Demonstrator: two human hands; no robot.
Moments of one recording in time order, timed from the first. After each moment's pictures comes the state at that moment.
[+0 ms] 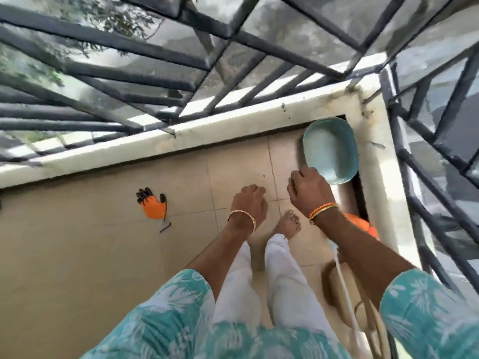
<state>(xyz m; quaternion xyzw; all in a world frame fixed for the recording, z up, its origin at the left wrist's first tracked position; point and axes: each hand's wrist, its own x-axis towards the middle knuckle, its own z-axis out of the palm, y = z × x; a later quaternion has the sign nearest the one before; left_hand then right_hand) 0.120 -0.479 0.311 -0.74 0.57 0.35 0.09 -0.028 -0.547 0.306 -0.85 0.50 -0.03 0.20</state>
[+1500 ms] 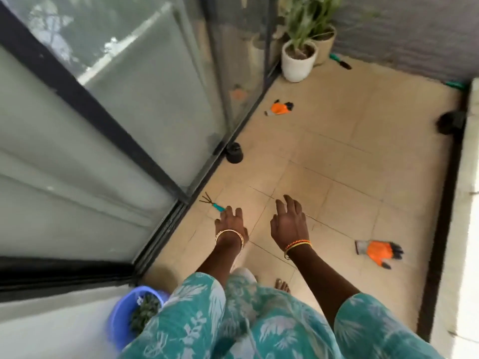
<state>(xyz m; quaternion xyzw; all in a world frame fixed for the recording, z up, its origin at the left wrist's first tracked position) -0.019 0.111 0.569 -0.85 -0.47 0.21 -0.14 0.097 0.019 0.576 -0.87 -0.45 0.12 0.13</state>
